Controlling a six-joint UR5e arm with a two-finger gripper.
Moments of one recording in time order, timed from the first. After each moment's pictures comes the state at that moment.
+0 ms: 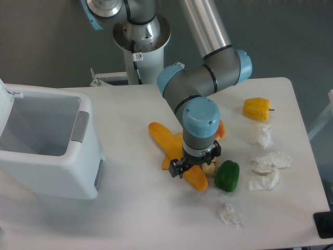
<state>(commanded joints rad) 2.46 -2.07 -1.55 -1.05 1.58 0.02</state>
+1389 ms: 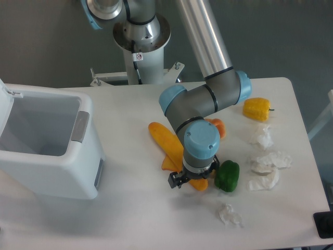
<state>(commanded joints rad) 2.47 -2.17 -1.52 -1.05 1.59 0.06</state>
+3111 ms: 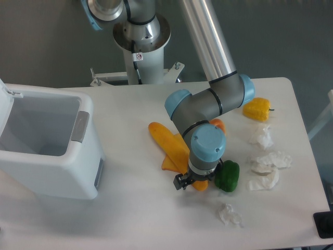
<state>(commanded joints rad) 2.48 -2.19 -1.52 -1.02 1.58 0.05</state>
